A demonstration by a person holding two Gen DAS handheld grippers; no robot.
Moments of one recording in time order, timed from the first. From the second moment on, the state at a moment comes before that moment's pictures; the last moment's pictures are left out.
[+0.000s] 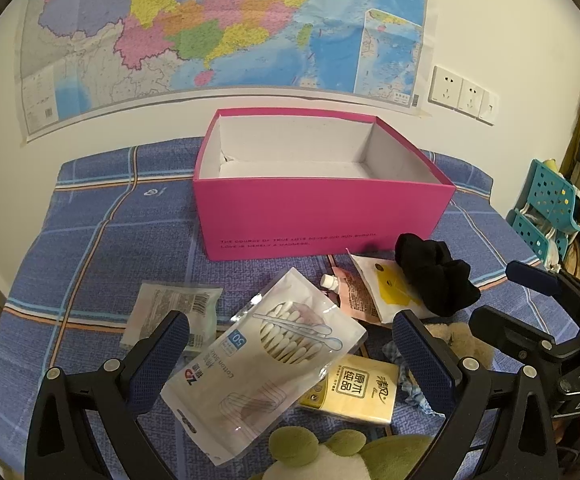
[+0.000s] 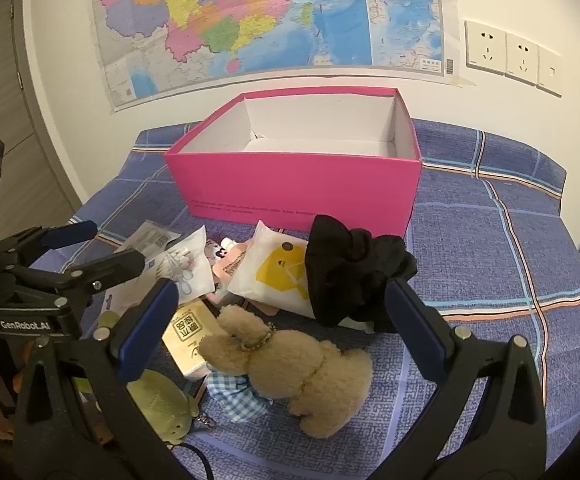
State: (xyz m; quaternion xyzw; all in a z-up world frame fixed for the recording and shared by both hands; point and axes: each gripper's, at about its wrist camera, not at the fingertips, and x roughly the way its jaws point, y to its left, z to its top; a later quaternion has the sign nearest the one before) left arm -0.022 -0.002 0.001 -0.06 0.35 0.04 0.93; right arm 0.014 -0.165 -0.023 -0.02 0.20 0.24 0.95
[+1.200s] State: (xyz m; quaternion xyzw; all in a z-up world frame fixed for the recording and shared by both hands) left arm -0.018 0.004 -0.003 -0.06 0.36 0.04 0.93; right arm 0.017 -0.160 -0.023 -0.03 0.20 0.26 0.94
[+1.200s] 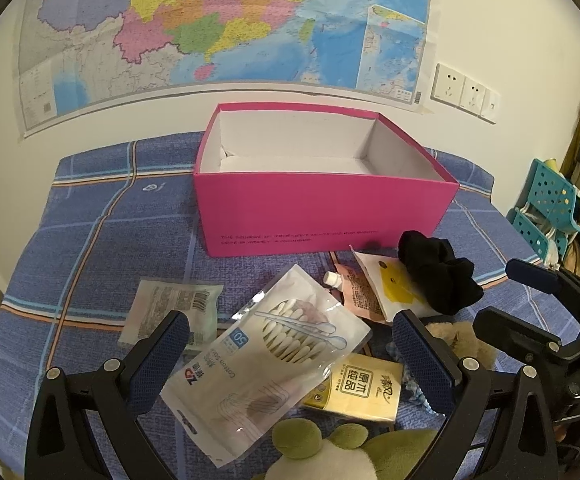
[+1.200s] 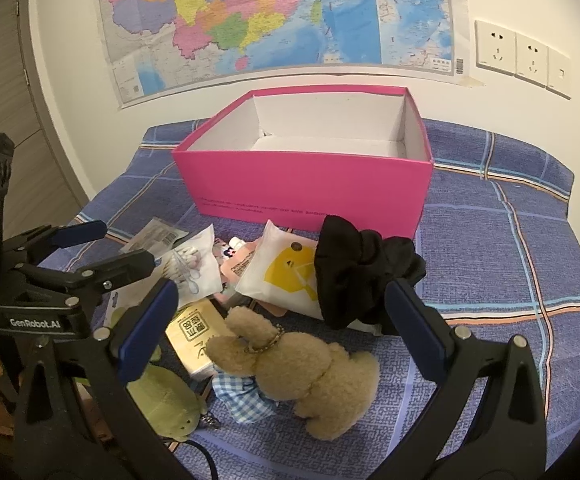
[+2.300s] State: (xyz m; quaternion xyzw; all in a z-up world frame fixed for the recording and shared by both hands) left arm -0.041 0.082 -0.079 -0.24 0.47 -0.10 0.84; right arm 0.095 -0.062 -0.037 -0.13 0.34 0.42 0.83
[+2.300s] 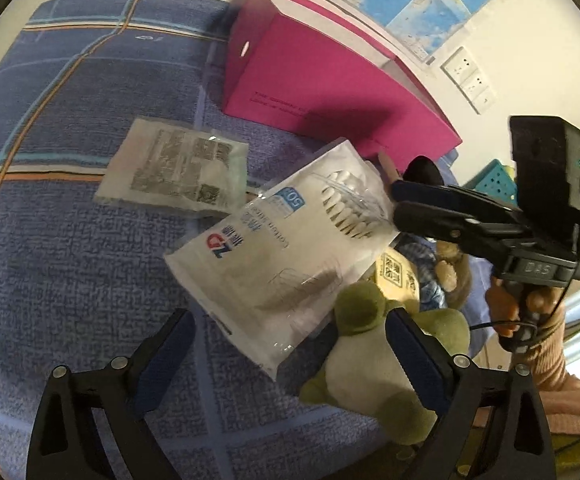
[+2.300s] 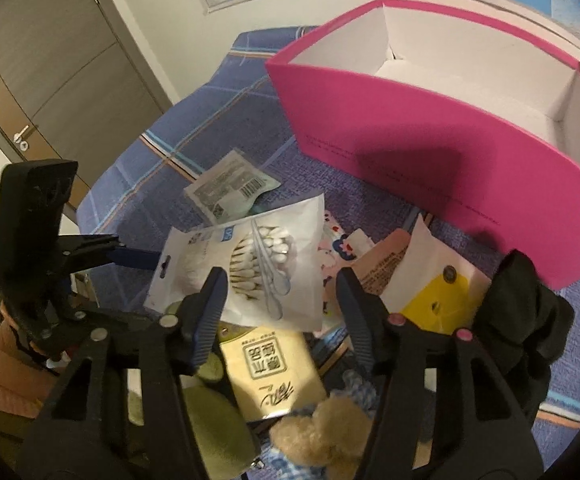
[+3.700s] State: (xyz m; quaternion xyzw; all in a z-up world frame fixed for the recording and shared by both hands) left arm -0.030 0.119 -0.078 -0.25 0.45 -0.08 0.85; right arm 0.106 -0.088 -0.049 -0.07 0.36 0.47 0.80
